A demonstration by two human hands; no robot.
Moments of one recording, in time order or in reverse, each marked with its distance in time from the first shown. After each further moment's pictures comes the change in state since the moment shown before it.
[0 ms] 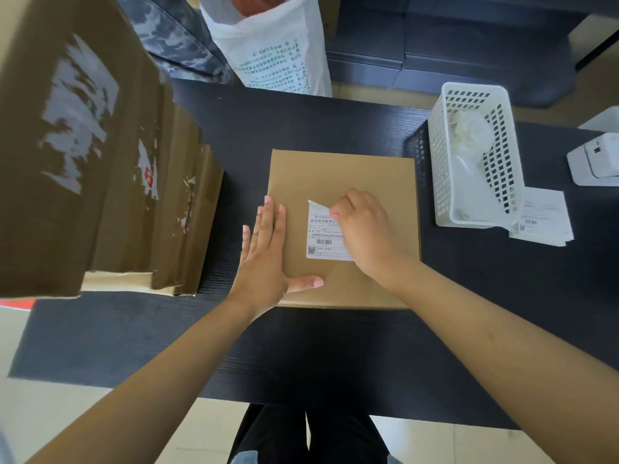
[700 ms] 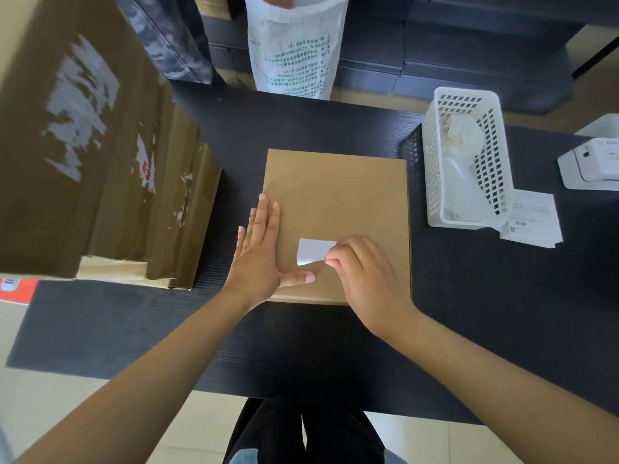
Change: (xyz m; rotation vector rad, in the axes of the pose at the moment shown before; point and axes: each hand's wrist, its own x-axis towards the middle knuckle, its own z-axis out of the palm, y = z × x) left_hand 0.001 0.002 0.003 0.021 -0.006 -0.028; right_hand -0.075 -0.008 -0.008 0.174 0.235 -0.198
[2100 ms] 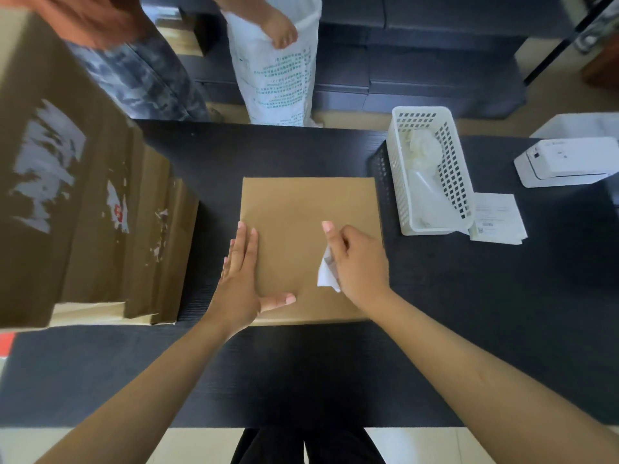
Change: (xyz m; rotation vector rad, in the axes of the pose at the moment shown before) left_hand 0.000 -0.003 -0.002 -0.157 -0.070 -0.010; right_hand 0.029 0.025 0.000 0.329 0.030 0.699
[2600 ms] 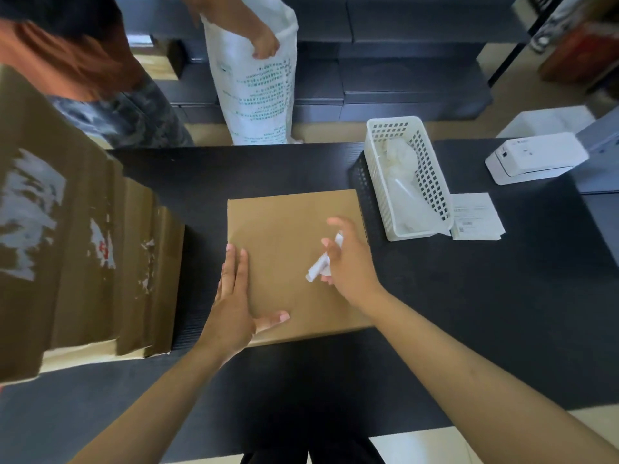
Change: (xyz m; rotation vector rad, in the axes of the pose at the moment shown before) left_hand 0.000 0.002 -0.002 -0.034 -0.013 0.010; right_hand 0.013 0.003 -0.002 0.456 -0.115 0.184
